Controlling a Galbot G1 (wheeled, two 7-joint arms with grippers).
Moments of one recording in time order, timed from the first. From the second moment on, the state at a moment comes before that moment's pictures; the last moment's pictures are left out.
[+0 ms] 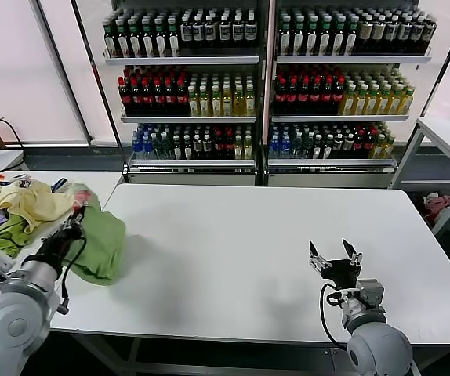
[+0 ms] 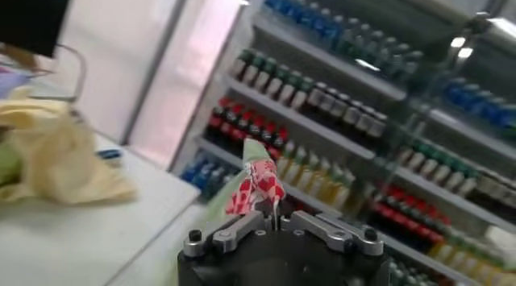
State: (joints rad) left arm 1.23 -1.05 -0.71 -2.15 -1.11 0.44 -0.36; right arm -1.32 1.21 0.50 2.08 0.30 -0.42 0.17
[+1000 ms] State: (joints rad) left arm 0.88 -1.40 0.09 -1.75 -0.53 0.40 -0.29; right arm -1.29 1.18 0.50 2.08 0.33 -0.41 0.17
